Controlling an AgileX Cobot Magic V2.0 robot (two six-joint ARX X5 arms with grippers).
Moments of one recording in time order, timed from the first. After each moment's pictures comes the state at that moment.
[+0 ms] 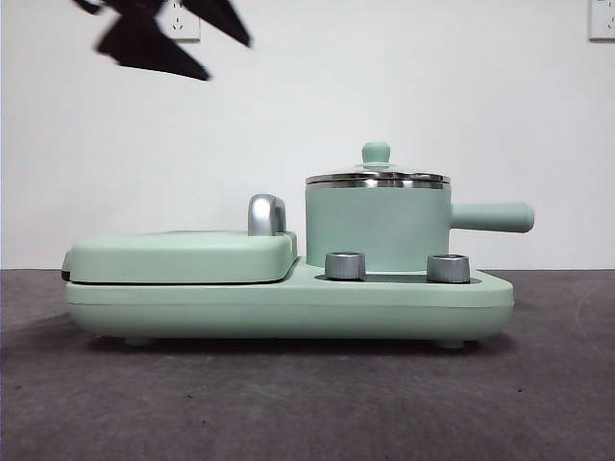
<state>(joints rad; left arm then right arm) -0.32 1.40 1.24 -0.24 0.44 -0.07 0.42 0.61 0.89 -0.87 -0.11 0.04</state>
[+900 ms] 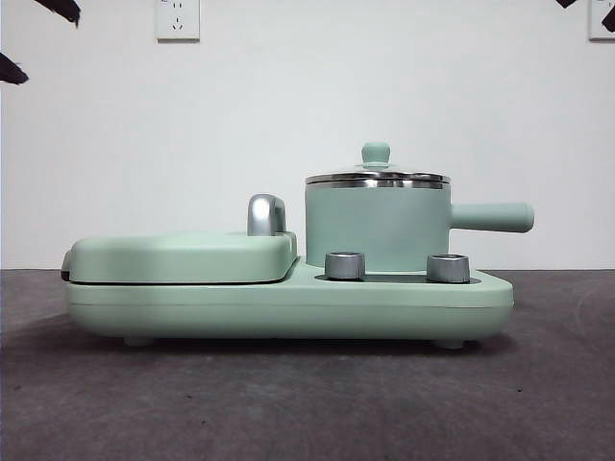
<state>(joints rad) -0.25 0.66 0.71 -0.51 0.44 -0.20 0.42 0.72 0.89 -0.73 -0.14 0.04</state>
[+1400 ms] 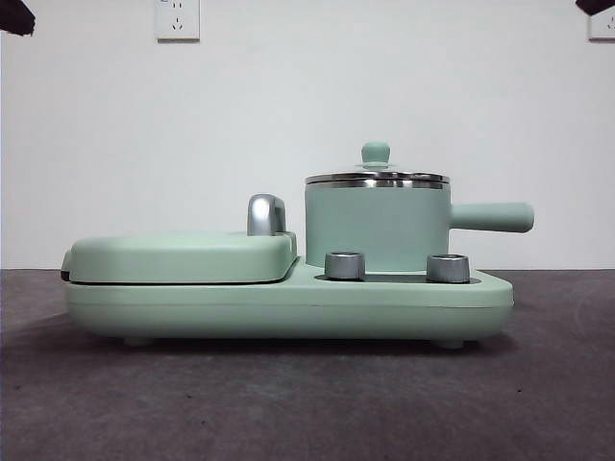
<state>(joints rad) -0.25 0.59 0.71 -0.56 0.46 -0.19 0.42 0.70 0.89 -0.75 -0.19 0.05</state>
